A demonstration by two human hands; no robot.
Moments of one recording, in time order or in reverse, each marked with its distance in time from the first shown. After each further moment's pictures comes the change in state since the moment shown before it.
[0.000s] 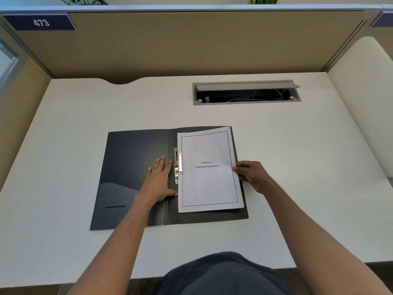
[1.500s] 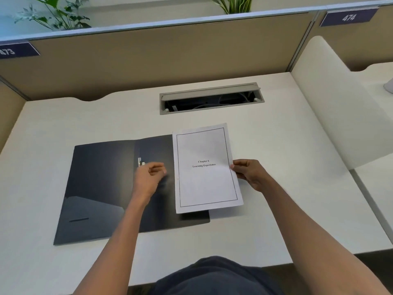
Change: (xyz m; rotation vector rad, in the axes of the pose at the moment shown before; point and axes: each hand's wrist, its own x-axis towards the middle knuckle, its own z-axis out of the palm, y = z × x) left_hand 0.005 0.133 -0.007 -0.971 0.360 -0.176; right_hand -0.001 -0.004 -0.136 0.153 -0.056 -0.039
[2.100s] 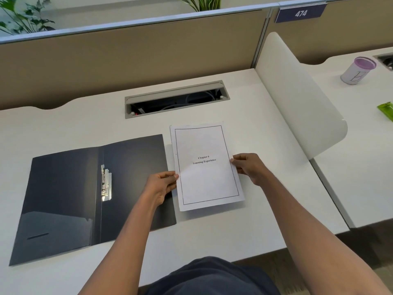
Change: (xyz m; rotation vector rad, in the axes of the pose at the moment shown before) left_hand -0.015 0.019 0.147 -0.485 -0.191 -0.423; right_hand -0.020 -0.016 -0.112 -0.103 0.129 -0.033
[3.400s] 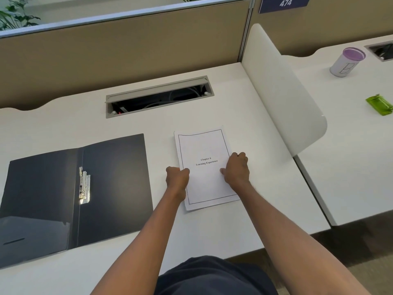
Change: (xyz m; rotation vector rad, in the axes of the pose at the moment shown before) left_hand -0.012 -0.030 0.134 0.349 0.172 -0.033; right_hand 0.004 0.019 -0.004 -0.982 0.352 -0.051
